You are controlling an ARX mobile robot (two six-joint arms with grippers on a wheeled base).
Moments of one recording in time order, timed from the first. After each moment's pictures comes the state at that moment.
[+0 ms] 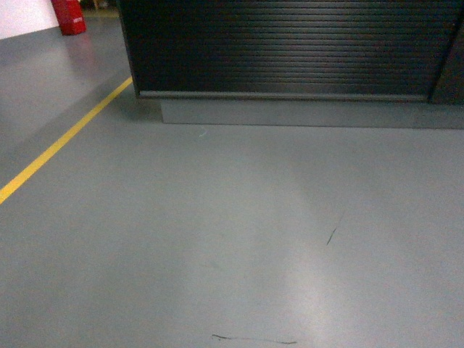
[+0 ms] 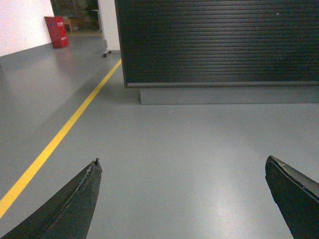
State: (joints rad) left arm 0.00 0.01 0.01 0.00 0.00 0.00; right arm 0.00 0.00 0.01 0.00 0.00 0.00
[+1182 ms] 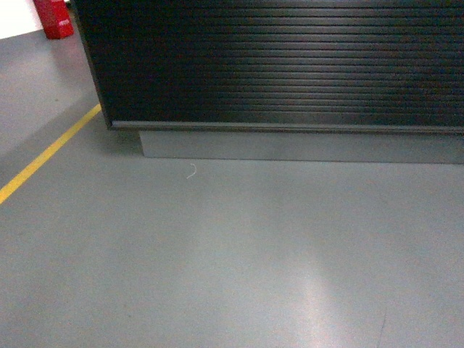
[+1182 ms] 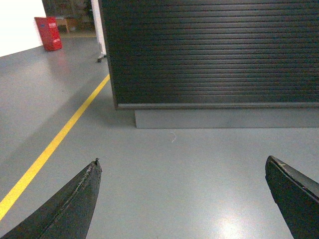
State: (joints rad) left arm 0.00 0.01 0.01 0.00 0.00 0.00; right arm 0.00 0.00 0.01 0.00 0.00 0.00
